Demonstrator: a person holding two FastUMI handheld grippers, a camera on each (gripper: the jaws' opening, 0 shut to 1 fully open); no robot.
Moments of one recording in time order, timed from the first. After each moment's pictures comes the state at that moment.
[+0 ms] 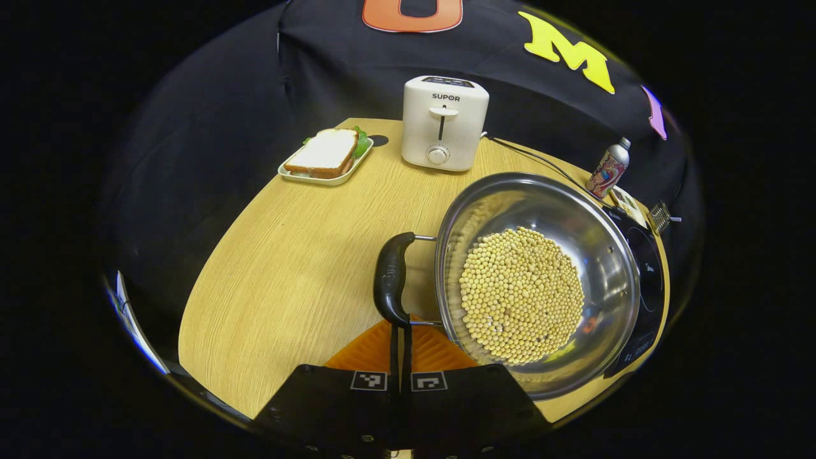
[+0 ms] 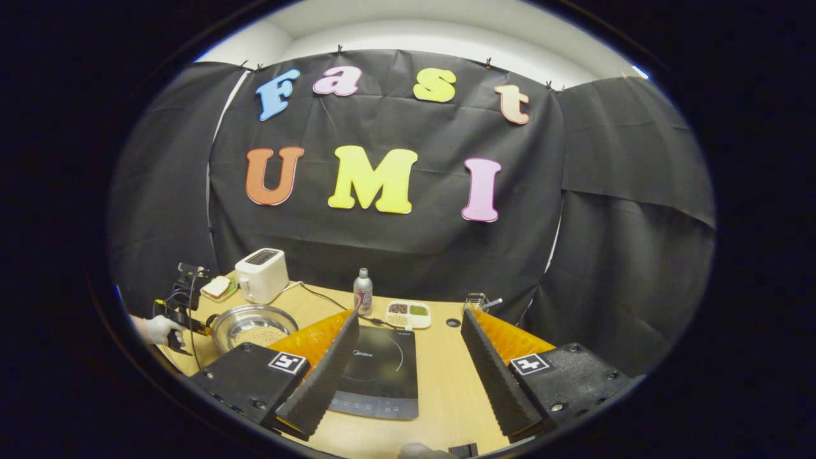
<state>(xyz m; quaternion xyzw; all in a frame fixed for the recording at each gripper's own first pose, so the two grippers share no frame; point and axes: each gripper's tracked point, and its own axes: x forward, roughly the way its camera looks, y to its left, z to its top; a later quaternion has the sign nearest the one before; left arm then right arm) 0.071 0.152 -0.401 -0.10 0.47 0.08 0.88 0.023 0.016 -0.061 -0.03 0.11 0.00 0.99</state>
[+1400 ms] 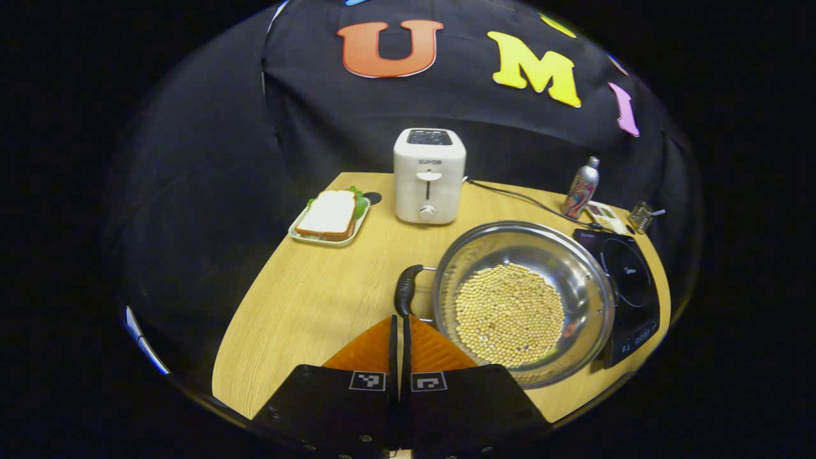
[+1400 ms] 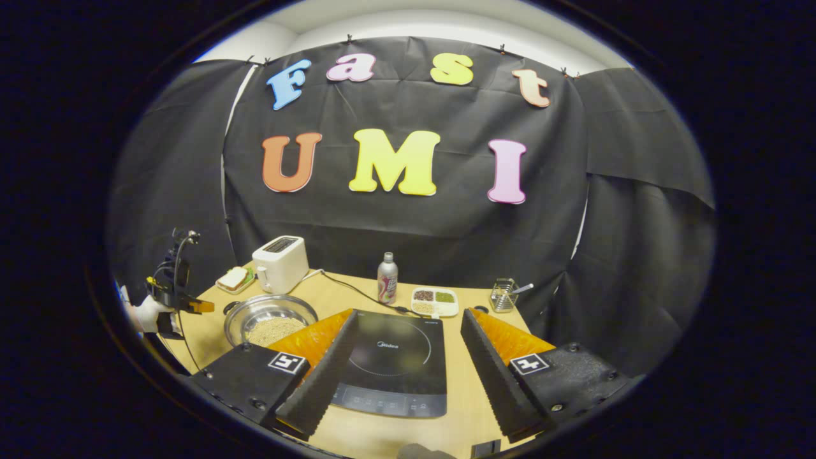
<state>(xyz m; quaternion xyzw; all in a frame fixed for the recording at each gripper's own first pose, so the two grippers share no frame) 0.080 0.151 -0.318 -0.07 0.37 0.00 0.93 0.042 0.064 -0.103 -0.02 0.14 0.05 0.99</state>
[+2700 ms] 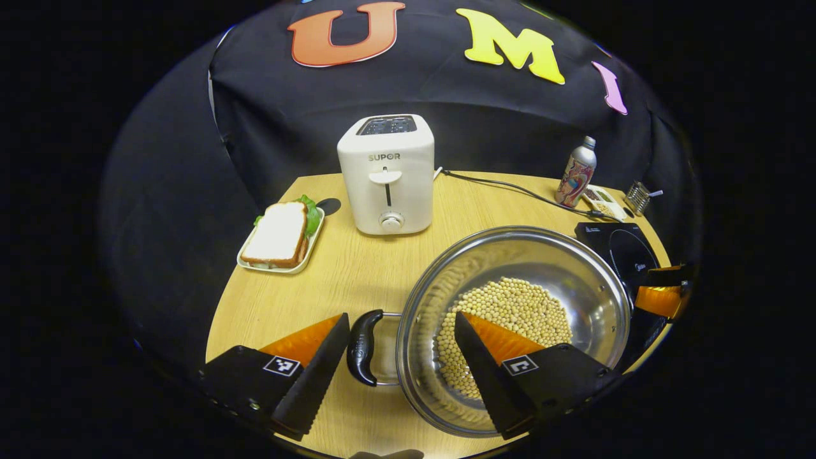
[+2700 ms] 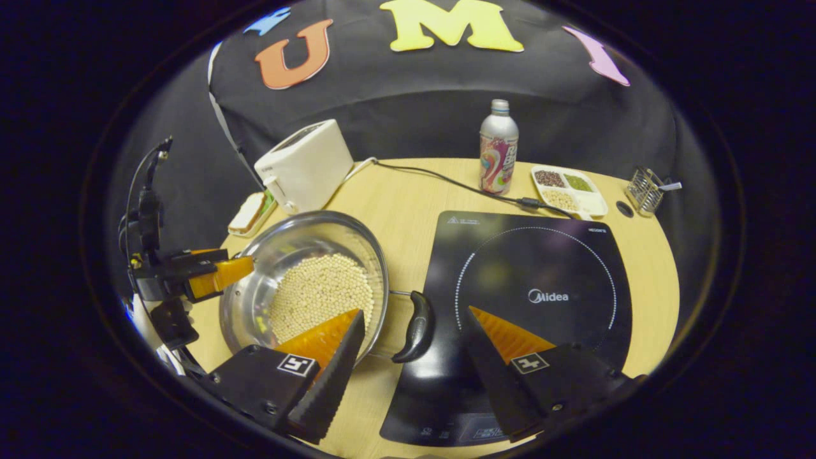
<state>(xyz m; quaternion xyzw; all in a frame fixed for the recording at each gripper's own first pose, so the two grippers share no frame) 0.162 0.143 -0.374 -0.01 0.41 -0.01 0.91 0.180 0.249 -0.337 0.03 0.43 0.15 0.89</state>
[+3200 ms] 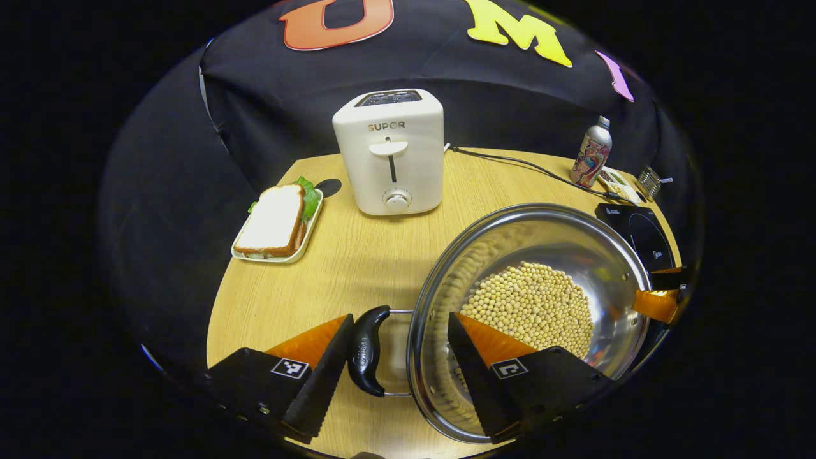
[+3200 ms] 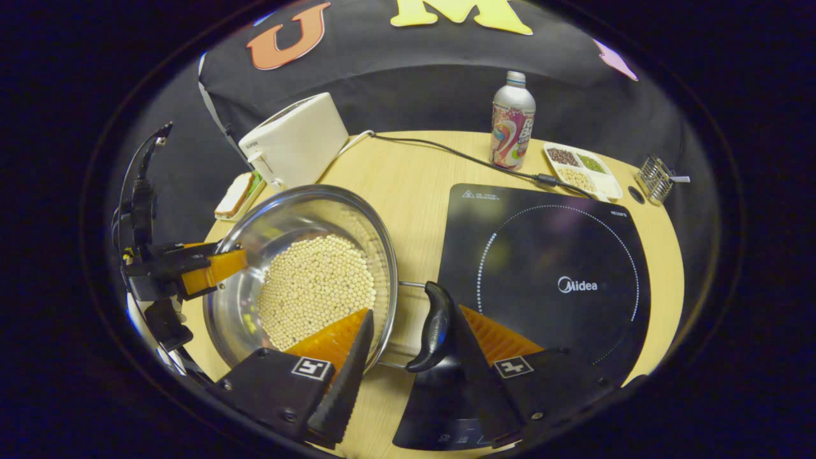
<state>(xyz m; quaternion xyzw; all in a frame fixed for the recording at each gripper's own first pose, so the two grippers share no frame) 0.163 0.157 -0.402 0.01 0.45 0.00 0.89 0.182 0.261 -0.362 0.03 0.47 0.13 0.87</state>
